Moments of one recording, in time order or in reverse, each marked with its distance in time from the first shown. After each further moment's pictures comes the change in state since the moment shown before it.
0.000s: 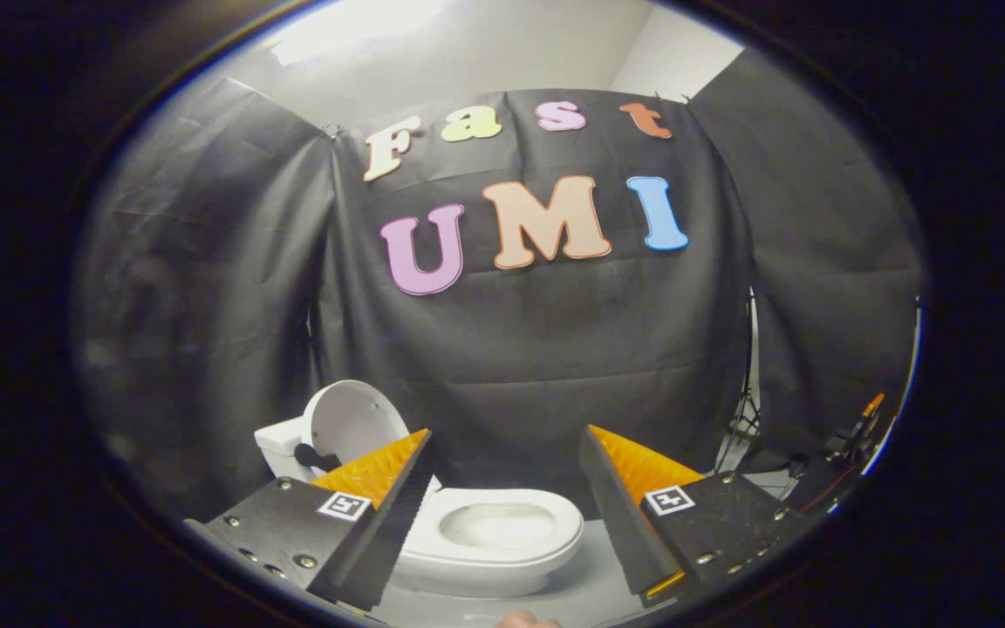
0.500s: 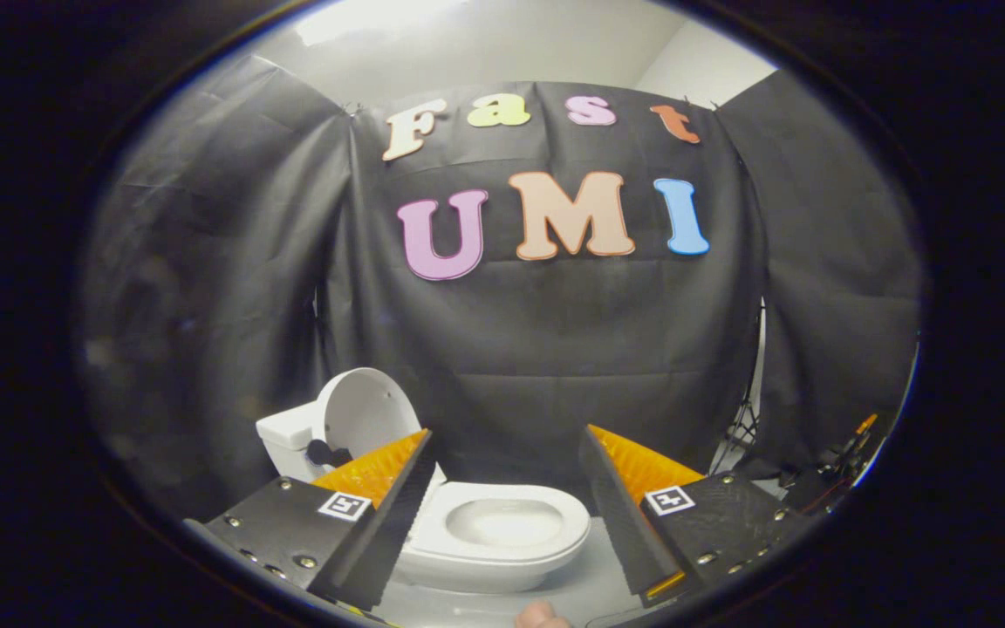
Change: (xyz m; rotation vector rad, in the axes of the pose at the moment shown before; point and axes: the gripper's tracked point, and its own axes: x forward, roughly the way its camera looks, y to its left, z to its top) arm 0.009 0.050 -0.002 -0.078 0.045 0.011
